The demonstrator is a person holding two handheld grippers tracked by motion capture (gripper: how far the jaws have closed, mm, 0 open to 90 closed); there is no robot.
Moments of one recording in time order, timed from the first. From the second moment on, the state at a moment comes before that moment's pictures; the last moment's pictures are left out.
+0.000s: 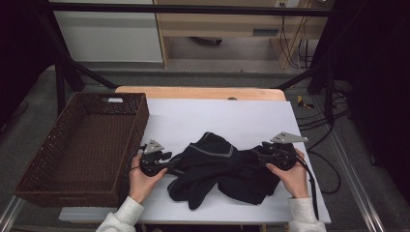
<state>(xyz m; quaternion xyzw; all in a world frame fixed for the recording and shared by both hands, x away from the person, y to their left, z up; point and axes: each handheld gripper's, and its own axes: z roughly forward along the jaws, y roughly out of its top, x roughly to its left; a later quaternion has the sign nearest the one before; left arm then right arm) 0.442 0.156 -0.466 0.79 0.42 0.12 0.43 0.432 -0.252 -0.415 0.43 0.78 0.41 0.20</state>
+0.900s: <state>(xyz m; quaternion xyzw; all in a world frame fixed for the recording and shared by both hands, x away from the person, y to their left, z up) 0.486 0.170 -0.372 0.70 0.42 0.25 0.52 0.494 -0.233 -0.388 0.46 0.72 0.45 0.28</state>
